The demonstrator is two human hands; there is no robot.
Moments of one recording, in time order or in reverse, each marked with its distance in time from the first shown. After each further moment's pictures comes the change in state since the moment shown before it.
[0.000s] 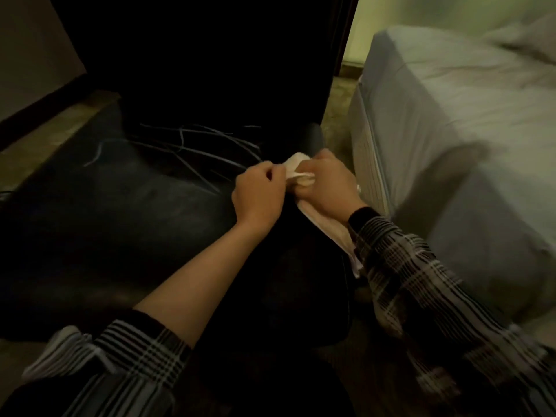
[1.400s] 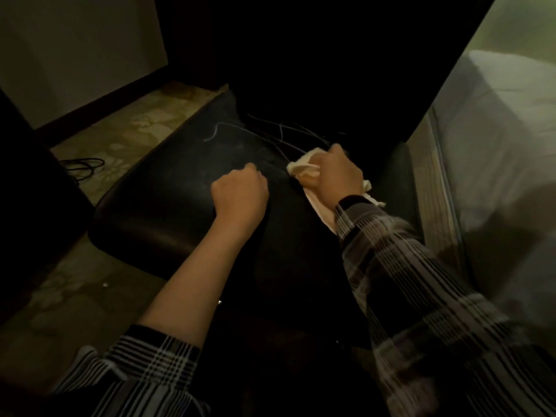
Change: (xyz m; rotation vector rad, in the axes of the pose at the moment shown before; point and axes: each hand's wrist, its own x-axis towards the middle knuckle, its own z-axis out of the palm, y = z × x) left_hand 0.009 -0.093 -0.141 0.830 0.075 -0.039; right_hand 0.018 -0.136 0.066 -0.135 0.056 -0.054
